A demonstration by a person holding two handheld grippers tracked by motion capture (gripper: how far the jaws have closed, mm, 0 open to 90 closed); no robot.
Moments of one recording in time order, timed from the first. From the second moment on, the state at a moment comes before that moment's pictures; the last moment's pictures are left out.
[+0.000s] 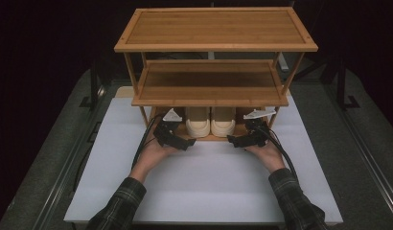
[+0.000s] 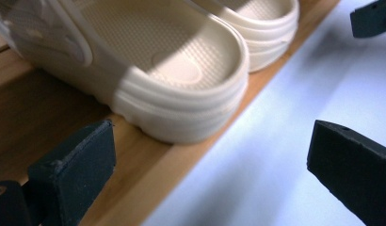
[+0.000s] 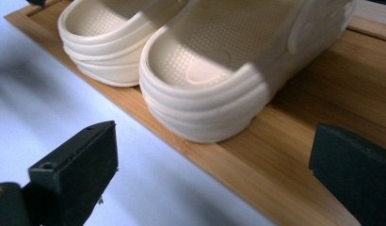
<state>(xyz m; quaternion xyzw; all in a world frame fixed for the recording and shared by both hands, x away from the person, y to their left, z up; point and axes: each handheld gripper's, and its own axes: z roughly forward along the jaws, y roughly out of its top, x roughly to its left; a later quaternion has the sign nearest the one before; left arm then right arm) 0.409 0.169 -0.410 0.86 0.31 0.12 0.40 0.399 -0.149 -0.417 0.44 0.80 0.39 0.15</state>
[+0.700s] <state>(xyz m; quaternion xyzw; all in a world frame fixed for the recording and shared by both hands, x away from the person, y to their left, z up) 0.358 0.228 -0.404 0.85 0.33 0.14 0.39 0.346 -0.201 -0.417 0.44 0.79 0.39 0.18</state>
